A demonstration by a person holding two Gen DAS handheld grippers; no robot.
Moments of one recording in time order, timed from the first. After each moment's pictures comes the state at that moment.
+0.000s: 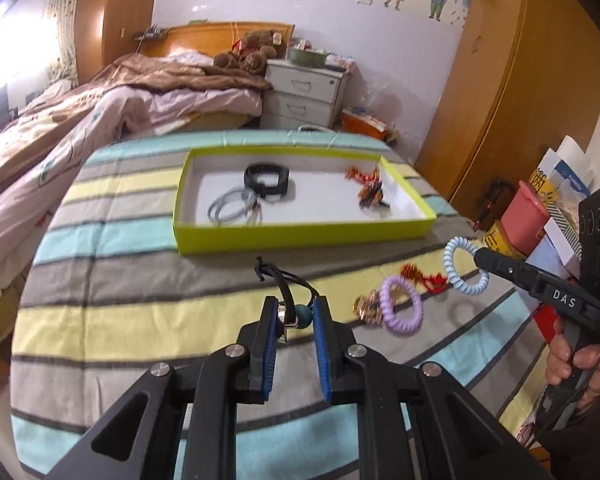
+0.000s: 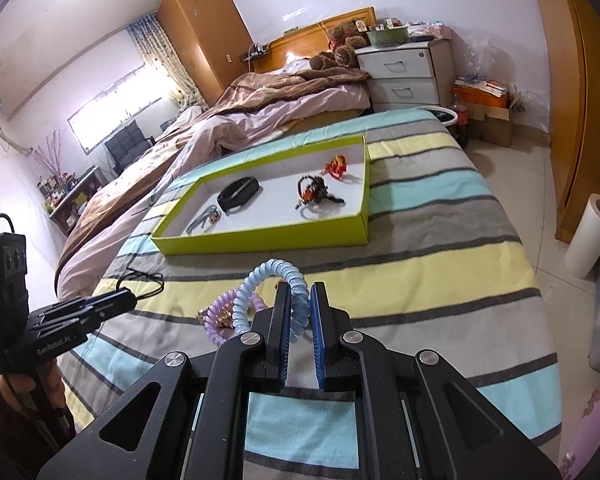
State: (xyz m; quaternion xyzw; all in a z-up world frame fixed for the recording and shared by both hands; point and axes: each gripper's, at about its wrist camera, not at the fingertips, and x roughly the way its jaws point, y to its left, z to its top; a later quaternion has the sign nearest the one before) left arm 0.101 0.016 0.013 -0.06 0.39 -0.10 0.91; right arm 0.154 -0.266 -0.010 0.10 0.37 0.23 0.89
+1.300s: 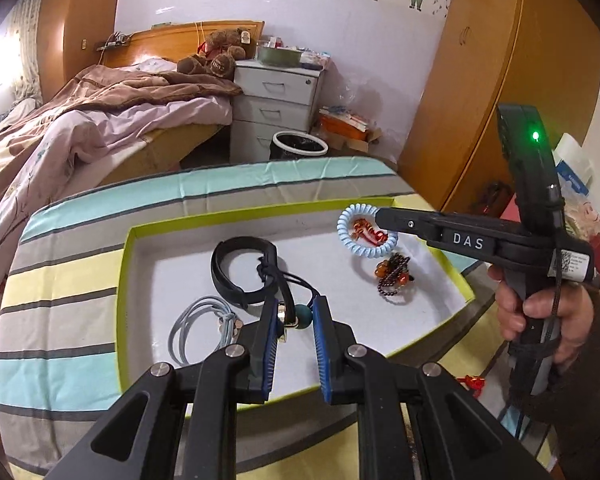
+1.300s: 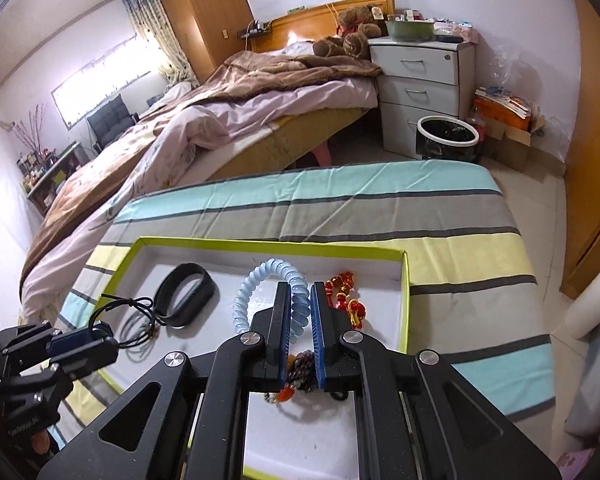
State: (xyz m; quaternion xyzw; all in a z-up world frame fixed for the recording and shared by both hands) left arm 0.237 0.002 0.001 -0.04 0.40 -0.15 0.90; right arm 0.331 -0.198 -0.016 0.04 0.41 0.22 0.88
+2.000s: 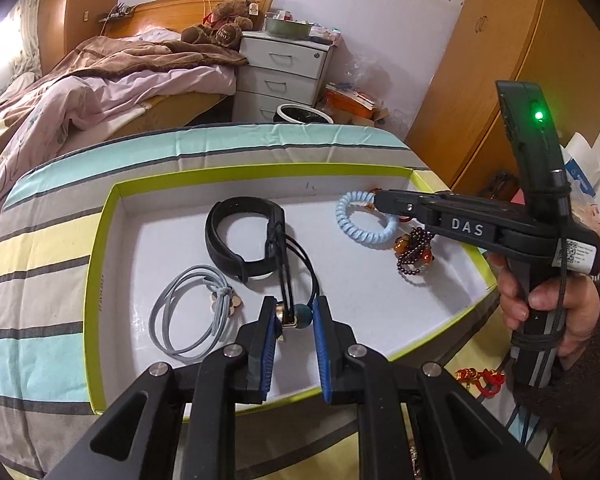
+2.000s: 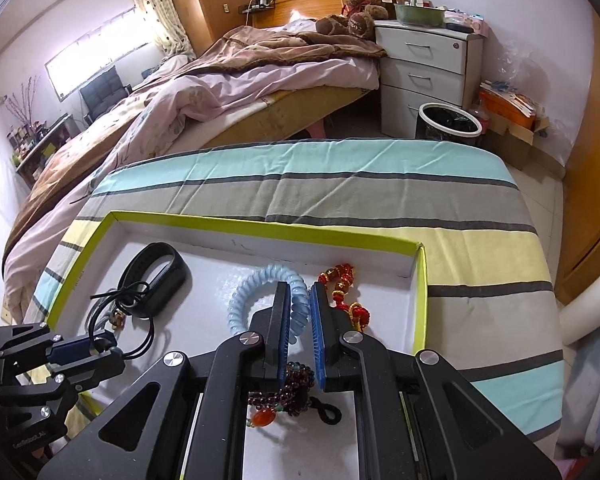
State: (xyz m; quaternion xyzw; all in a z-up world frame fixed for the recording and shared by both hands) left arm 0.252 0.002 -0.025 -0.06 0.44 -0.15 0.88; right arm 0.346 -0.186 -0.036 0.00 0.44 0.21 0.87
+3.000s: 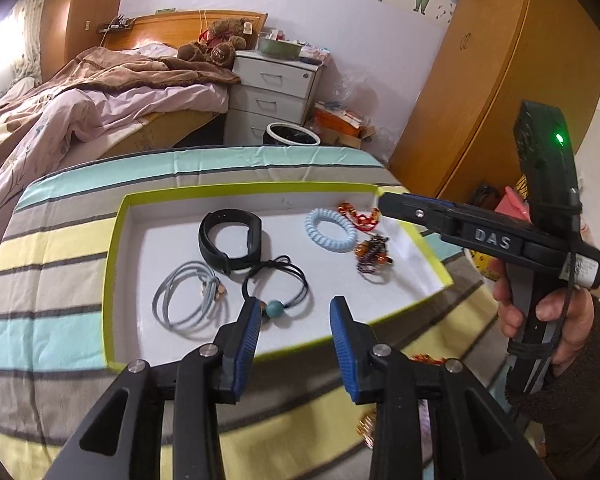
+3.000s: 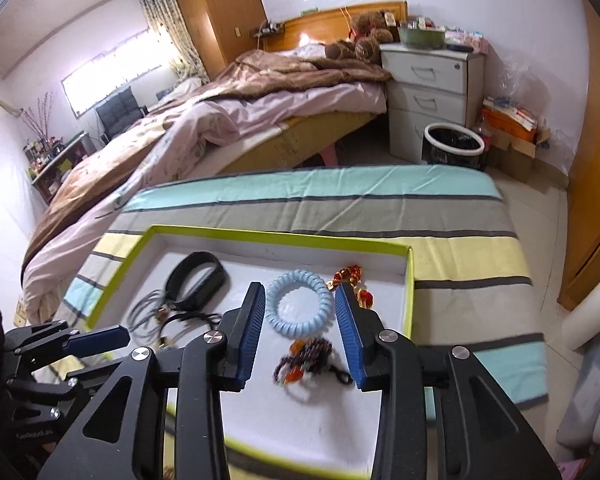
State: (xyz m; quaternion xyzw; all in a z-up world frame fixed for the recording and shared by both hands) left arm 0.211 0.003 0.006 -0.07 0.41 -0.16 0.90; right arm 0.298 -0.203 0.003 0.02 0.39 0.24 0.89
